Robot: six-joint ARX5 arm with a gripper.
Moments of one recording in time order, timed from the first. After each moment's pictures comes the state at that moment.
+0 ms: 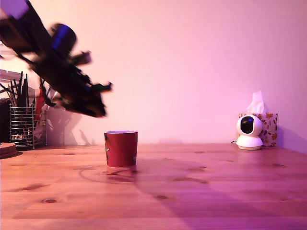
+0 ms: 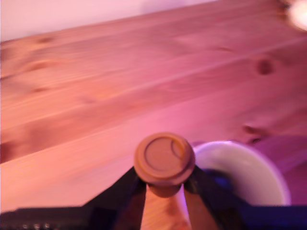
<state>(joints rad) -0.25 1.89 1.31 -0.01 0.19 -0.02</state>
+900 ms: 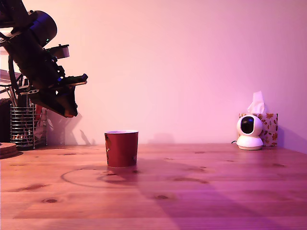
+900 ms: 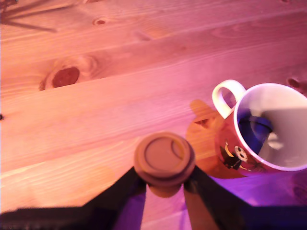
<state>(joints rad) -0.18 1.80 1.33 -0.32 0.14 -0.02</state>
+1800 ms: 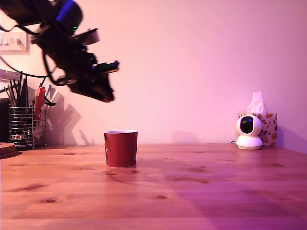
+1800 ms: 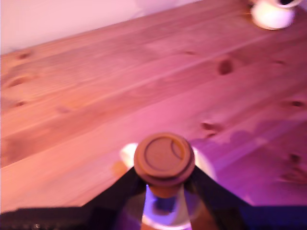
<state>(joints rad) -0.36 1.80 1.34 -0.13 0.19 0.00</state>
